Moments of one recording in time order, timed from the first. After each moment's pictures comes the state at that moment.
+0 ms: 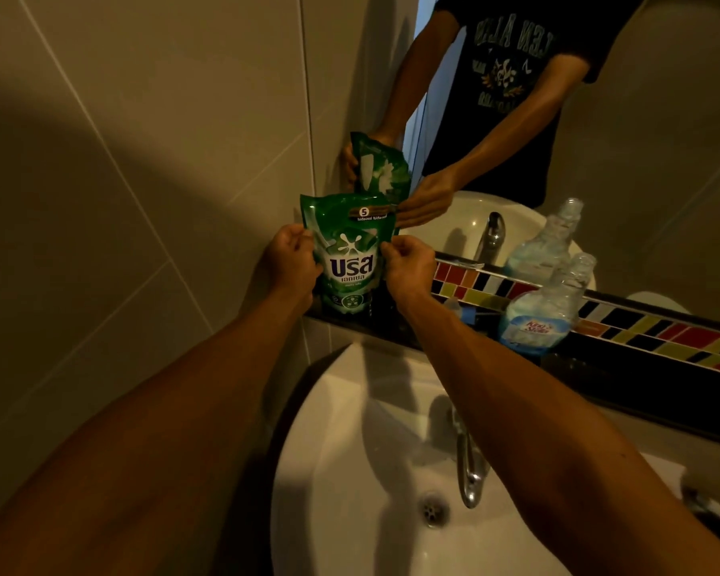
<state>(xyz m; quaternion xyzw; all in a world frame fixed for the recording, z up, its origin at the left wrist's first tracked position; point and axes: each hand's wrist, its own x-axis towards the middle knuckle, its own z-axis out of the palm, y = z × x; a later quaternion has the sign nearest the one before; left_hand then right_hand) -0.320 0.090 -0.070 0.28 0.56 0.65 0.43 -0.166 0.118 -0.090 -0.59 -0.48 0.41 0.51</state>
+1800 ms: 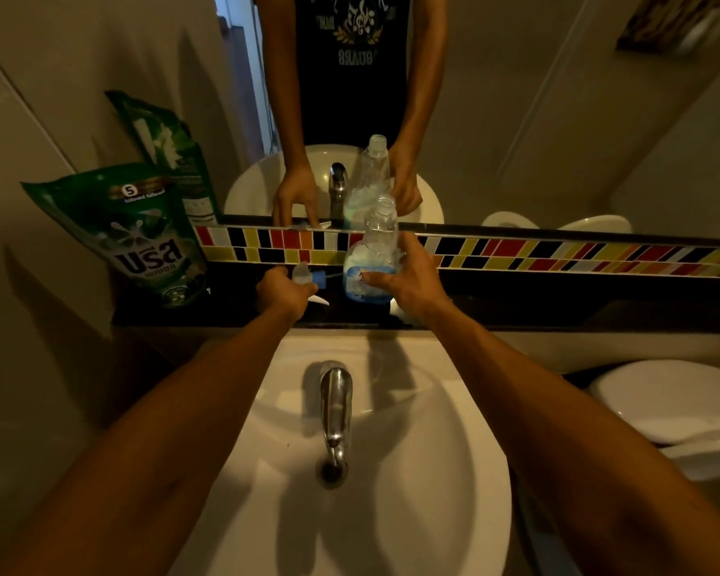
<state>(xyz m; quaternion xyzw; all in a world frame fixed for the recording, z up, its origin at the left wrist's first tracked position) -0.096 0.106 -0.176 0.48 0.73 0.31 0.38 0.098 0.047 -0.113 -0.69 -0.49 0.35 0.40</state>
